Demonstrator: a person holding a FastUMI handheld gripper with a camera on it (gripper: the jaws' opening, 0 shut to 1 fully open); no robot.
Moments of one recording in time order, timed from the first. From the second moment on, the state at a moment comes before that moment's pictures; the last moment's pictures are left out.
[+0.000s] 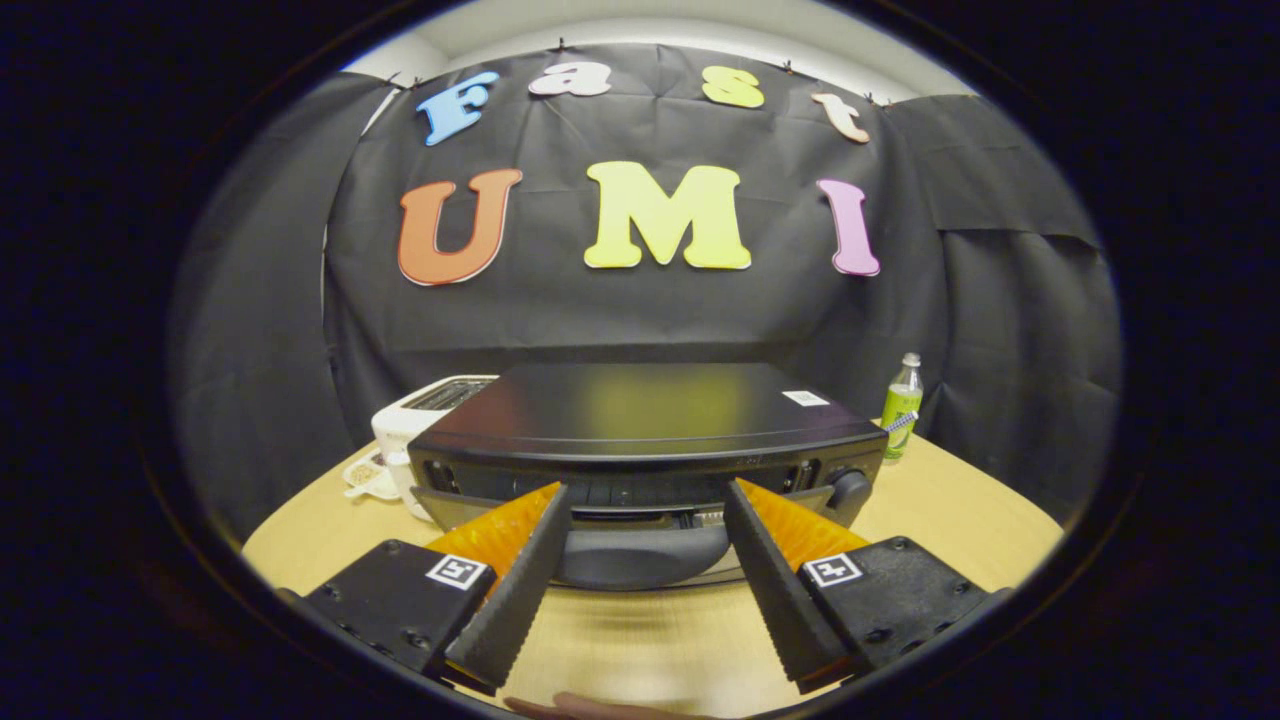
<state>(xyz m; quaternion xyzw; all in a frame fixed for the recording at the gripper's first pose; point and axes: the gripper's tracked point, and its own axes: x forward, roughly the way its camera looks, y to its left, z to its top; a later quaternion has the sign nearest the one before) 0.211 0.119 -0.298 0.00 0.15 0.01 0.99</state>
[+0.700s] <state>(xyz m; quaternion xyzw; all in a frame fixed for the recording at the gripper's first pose) 0.124 0.111 -0.372 0.02 0.21 0.02 0.98</state>
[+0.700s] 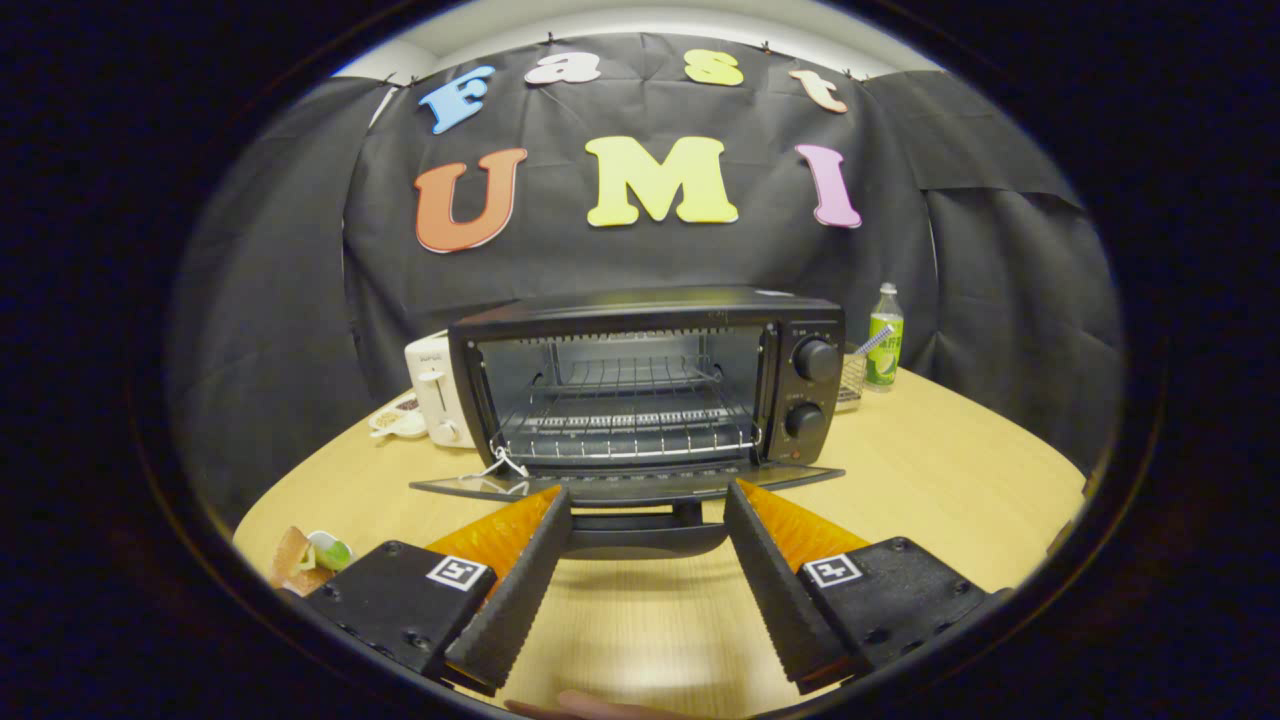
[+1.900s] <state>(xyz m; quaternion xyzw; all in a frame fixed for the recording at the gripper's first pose) 0.059 0.171 -0.358 0.14 0.40 0.20 0.88</state>
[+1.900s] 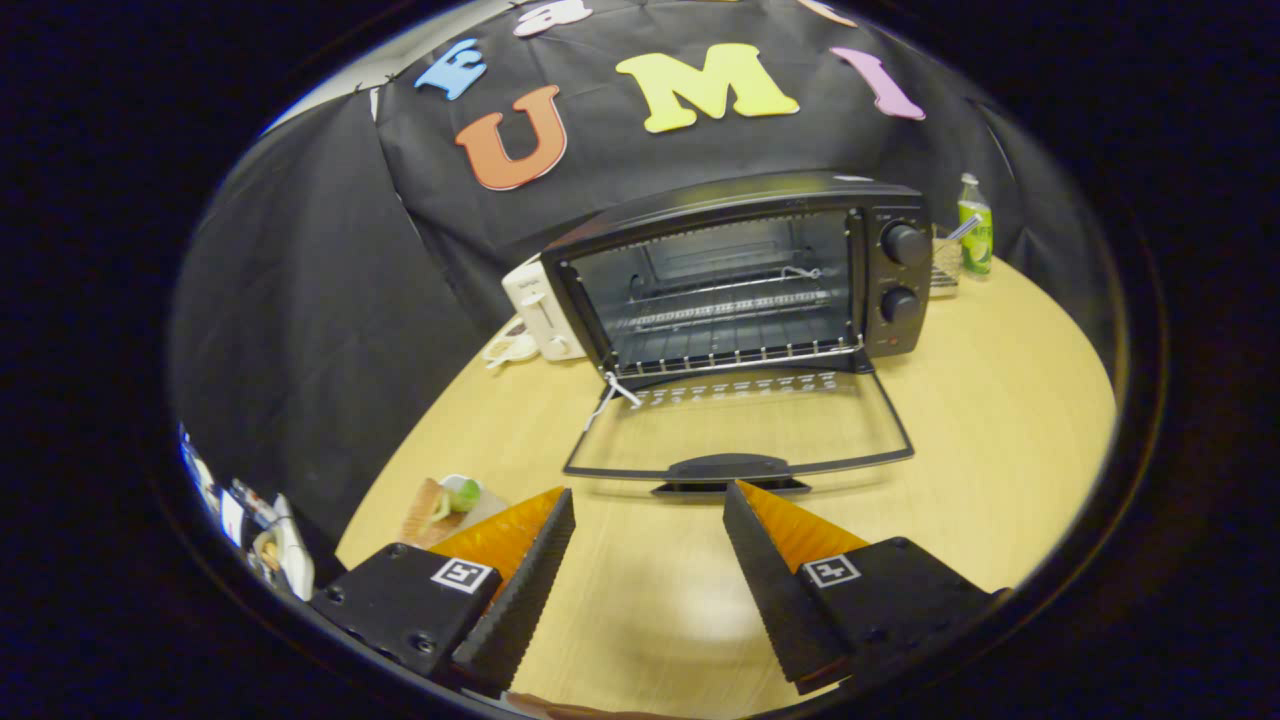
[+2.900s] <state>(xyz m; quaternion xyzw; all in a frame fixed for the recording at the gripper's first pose) -0.006 0.303 -0.367 0.23 0.62 0.33 0.68</state>
